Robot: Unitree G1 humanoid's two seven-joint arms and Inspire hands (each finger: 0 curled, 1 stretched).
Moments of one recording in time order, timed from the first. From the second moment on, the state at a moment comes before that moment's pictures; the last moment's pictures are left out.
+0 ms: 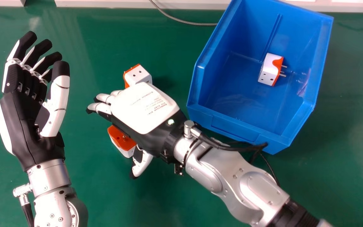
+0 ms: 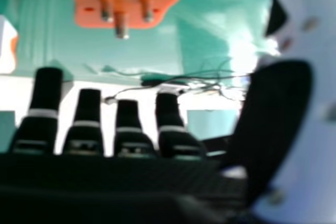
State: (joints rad) left arm -0.07 0.01 0.26 0.32 -0.10 -0.75 0.11; right arm -0.54 -0.06 0.72 0.31 -1.07 -0.05 0.07
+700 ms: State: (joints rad) left arm -0.08 0.01 0.28 0.32 -0.10 -0.74 0.11; right arm -0.69 -0.01 0.79 0.53 -1.08 0.01 0.09
